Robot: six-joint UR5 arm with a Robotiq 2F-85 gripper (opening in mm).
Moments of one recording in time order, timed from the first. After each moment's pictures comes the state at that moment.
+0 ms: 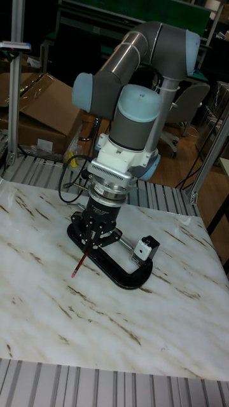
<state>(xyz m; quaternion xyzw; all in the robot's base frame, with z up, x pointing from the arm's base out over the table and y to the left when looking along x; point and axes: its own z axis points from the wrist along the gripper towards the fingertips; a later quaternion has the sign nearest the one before) 0.561 -0.027 0.093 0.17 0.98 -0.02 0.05</state>
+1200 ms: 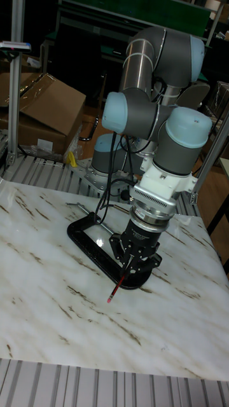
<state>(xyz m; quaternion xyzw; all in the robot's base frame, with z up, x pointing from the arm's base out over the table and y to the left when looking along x) 0.610 0.069 0.088 0.23 0.97 -0.01 0.05</state>
